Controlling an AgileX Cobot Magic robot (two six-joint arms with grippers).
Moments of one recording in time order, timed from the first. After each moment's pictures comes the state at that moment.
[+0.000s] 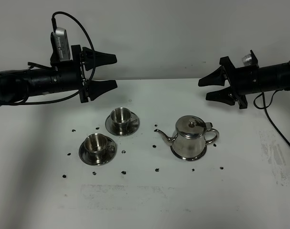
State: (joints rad) left arm 0.01 2.42 -1.78 -1.65 1.16 0.69; right arm -0.05 2.50 -2.00 1.25 1.15 -0.41
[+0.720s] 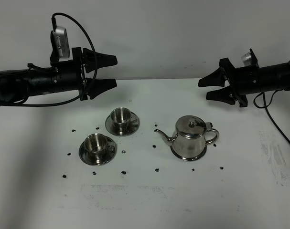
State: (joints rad) left arm 0.01 2.42 -1.78 -1.64 1.16 0.80; right arm -0.05 2.50 -2.00 1.25 1.14 -0.48
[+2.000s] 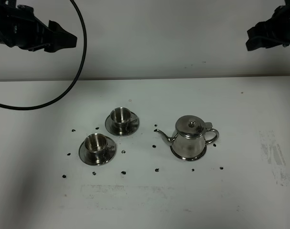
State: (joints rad) left arm 0.01 1.88 -1.72 -0.76 0.75 0.87; right arm -0.03 2.19 -2.28 0.41 1.18 -0.43
